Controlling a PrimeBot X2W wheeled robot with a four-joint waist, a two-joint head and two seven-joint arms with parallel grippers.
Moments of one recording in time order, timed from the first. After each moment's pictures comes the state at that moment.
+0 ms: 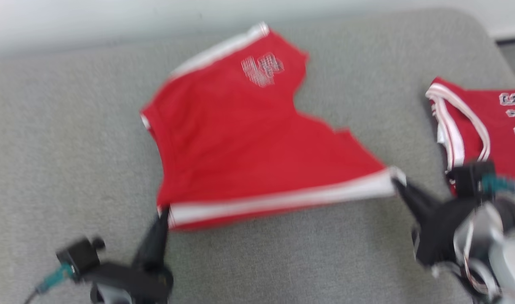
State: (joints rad) left arm -0.26 0.22 -0.33 0.29 -1.05 -0.13 -0.22; right arm -0.34 -0.42 0.25 0.09 0.55 0.13 0.38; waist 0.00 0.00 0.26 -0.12
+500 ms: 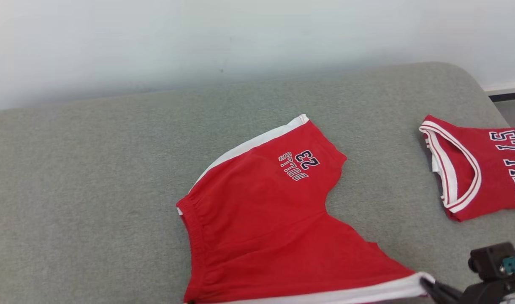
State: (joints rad) left arm 0.08 0.37 -0.46 0.06 -1.04 -0.04 0.01; right arm 0.22 -0.32 -0.01 -0.40 0.47 0.13 0.87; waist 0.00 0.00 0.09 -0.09
